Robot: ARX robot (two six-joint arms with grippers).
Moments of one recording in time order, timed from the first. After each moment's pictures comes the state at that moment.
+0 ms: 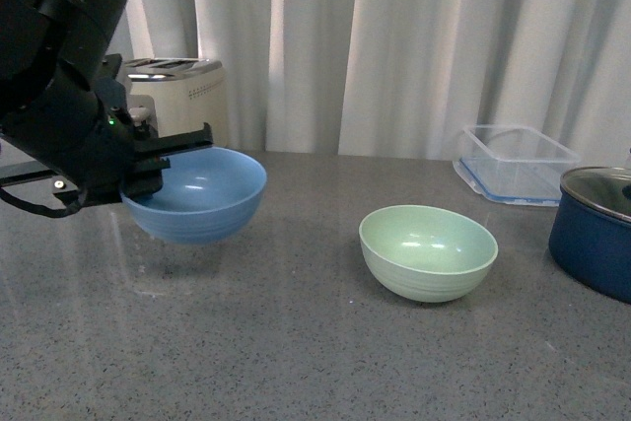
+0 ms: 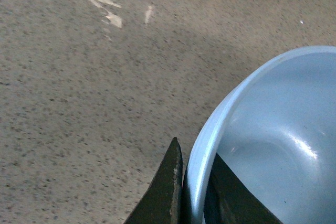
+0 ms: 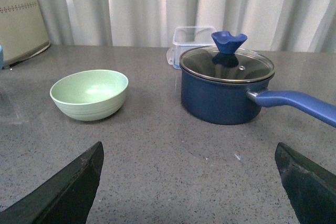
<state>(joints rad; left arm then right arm) -0.17 1.87 1.35 -0.13 -0.21 -0.35 0.00 0.00 0.01 0.00 0.00 0.00</state>
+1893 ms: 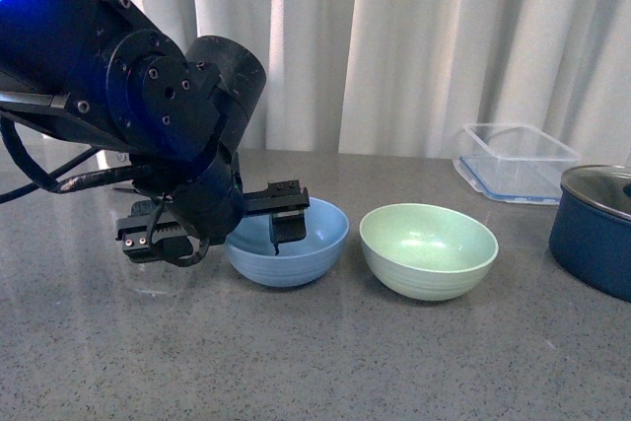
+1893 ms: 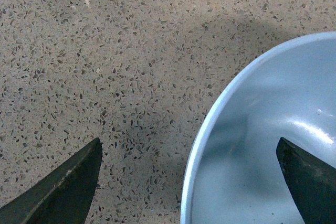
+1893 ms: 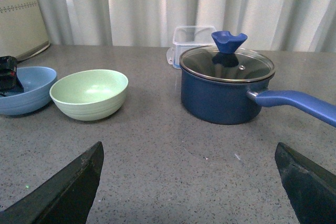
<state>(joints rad) -0.31 2.12 1.54 -0.19 -0.26 -0.40 0.00 0.00 0.01 0.00 0.00 0.00</state>
